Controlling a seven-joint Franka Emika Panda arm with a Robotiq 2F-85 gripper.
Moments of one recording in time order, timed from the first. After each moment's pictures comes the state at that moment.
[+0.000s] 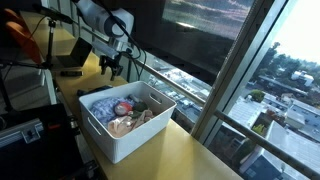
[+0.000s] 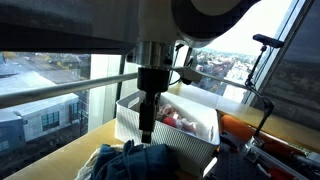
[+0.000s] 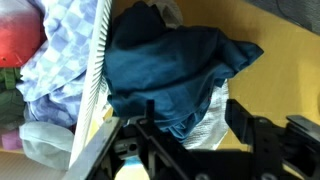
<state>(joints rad) 0.21 0.46 0.21 -1.82 0.04 2.12 -0.07</state>
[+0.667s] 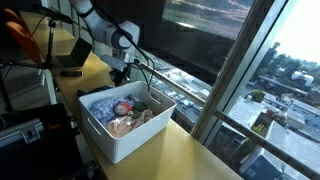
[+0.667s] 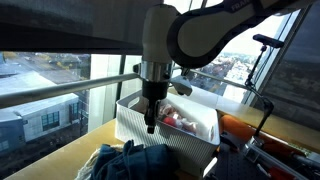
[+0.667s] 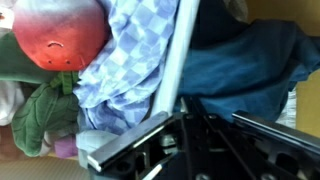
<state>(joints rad) 0.19 0.52 0.14 -1.84 -0.06 2.22 -0.08</state>
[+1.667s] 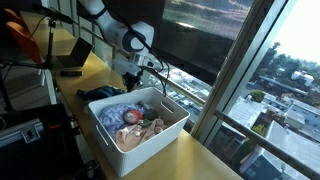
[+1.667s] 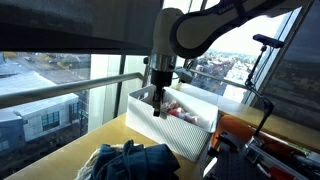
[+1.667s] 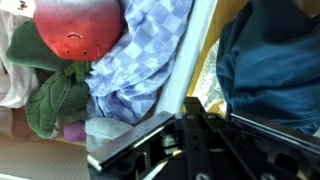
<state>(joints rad) 0.09 0.51 0.10 -1.81 -0.06 2.21 -0.18</state>
